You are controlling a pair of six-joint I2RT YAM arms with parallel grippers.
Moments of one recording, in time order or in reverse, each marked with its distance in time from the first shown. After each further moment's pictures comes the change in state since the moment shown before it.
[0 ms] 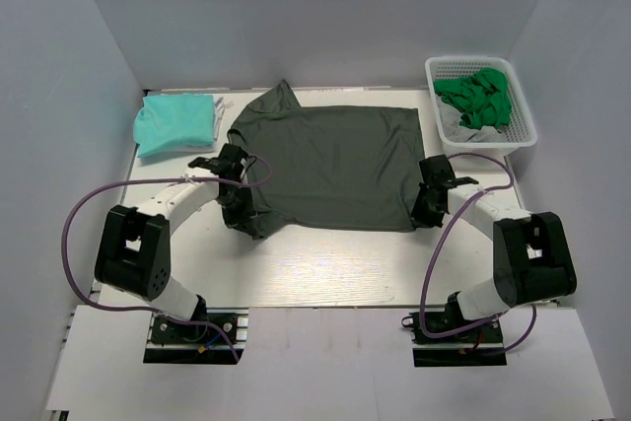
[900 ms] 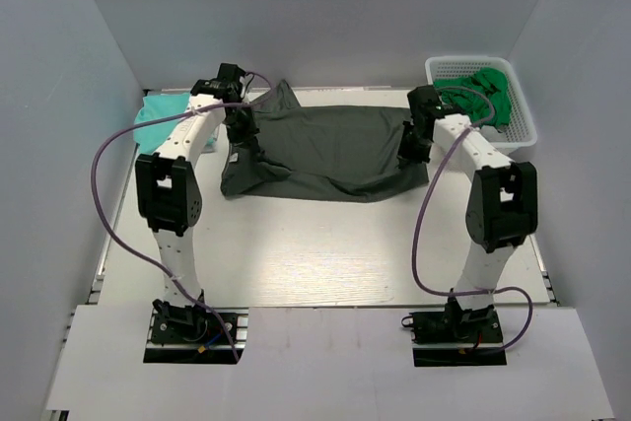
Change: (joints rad) left arm 0.113 0.489 0.900 -0.172 -0.002 0.079; right arm 0.000 0.365 0.720 -0.323 -0.091 -0.107
